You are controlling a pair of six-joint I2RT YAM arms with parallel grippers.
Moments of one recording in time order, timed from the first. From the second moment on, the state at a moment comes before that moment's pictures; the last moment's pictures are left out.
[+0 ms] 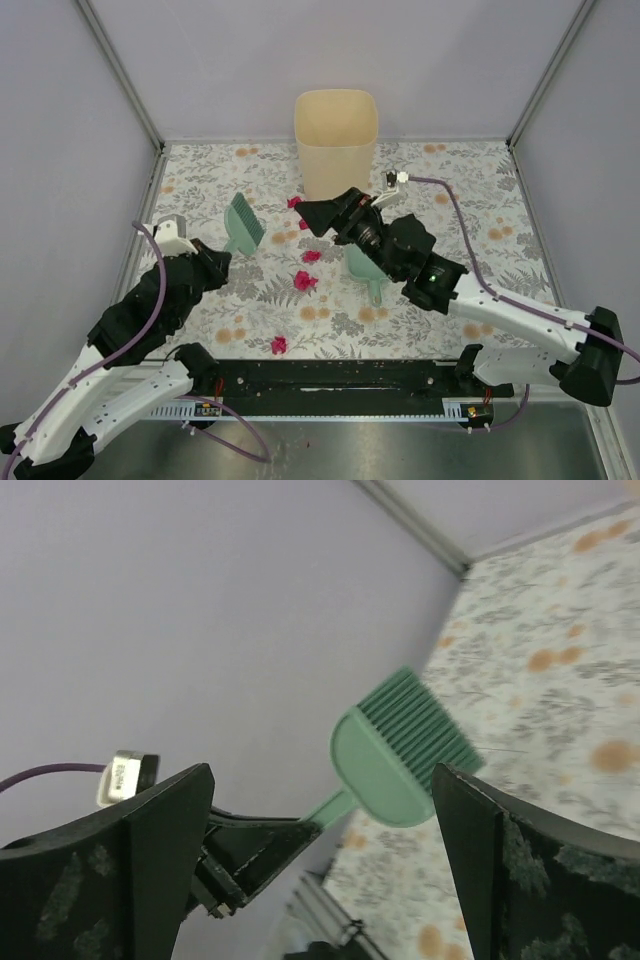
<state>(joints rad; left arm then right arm) -0.76 0.53 0.93 -0.78 -0.53 -0.70 1.01 1.19 0.91 0.45 0.29 0.97</state>
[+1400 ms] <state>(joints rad) -0.76 0.45 0.84 -0.93 -0.51 -0.63 0.90 1.37 0.85 -0.57 0.41 0.88</state>
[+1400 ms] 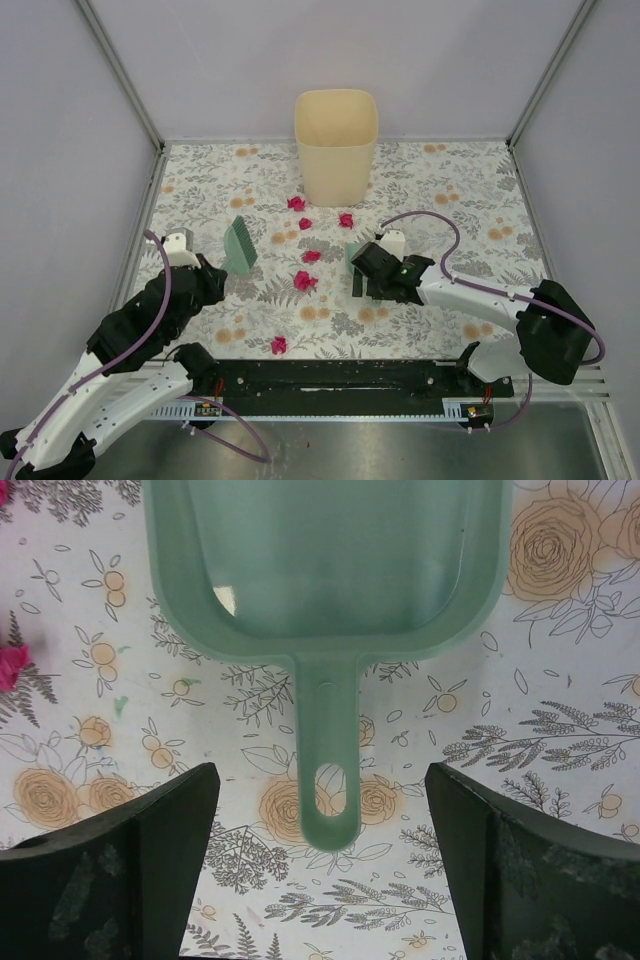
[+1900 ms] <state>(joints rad) -0.76 0.45 0.84 -0.93 -0.50 -0.63 0.90 1.39 0.74 -0.43 0.41 0.91</state>
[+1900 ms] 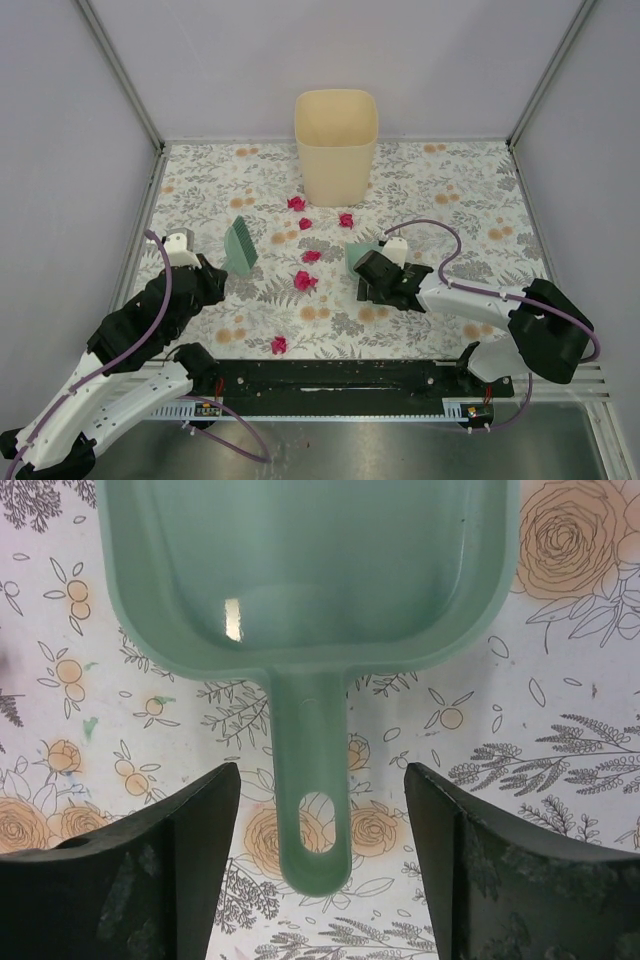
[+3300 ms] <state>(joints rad) -0.76 0.44 0.84 -0.93 -0.50 -0.63 0.99 1.45 0.70 -0.35 0.54 0.89</state>
